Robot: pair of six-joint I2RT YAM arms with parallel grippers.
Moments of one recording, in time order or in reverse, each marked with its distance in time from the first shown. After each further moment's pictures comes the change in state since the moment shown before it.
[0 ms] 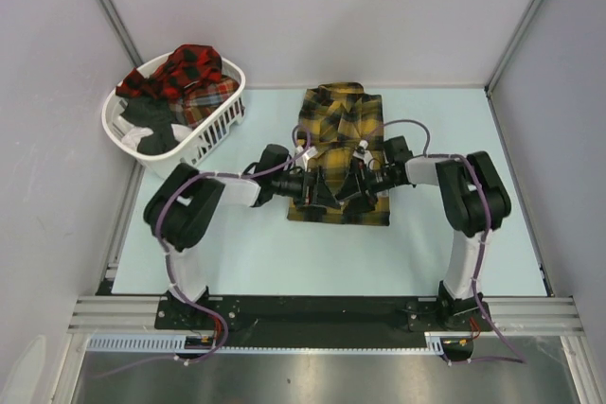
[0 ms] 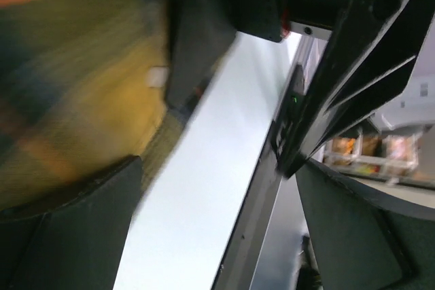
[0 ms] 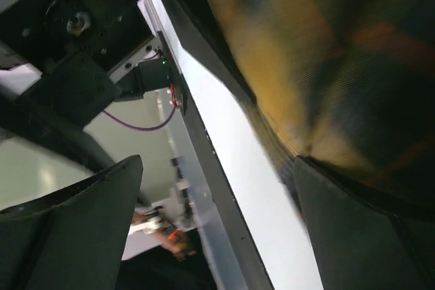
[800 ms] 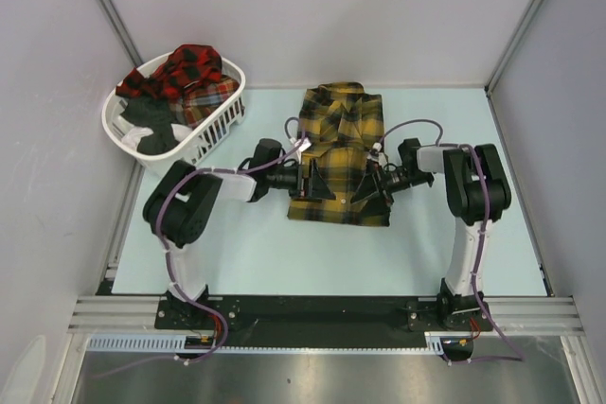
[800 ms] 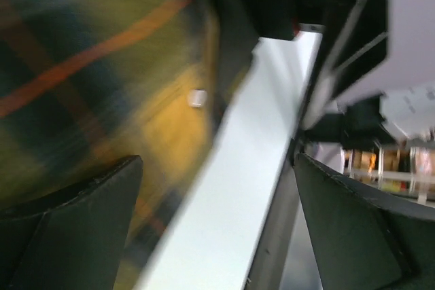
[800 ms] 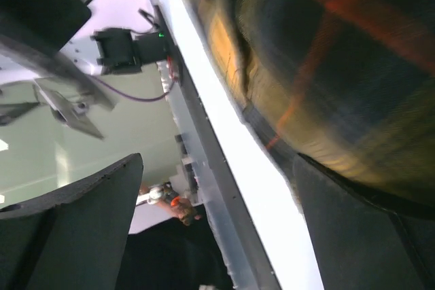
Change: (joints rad) left arm 0.058 0.029 0.003 0.072 0.005 0.043; right arm -0.129 0.109 0.103 -0.438 -0.052 -0.397
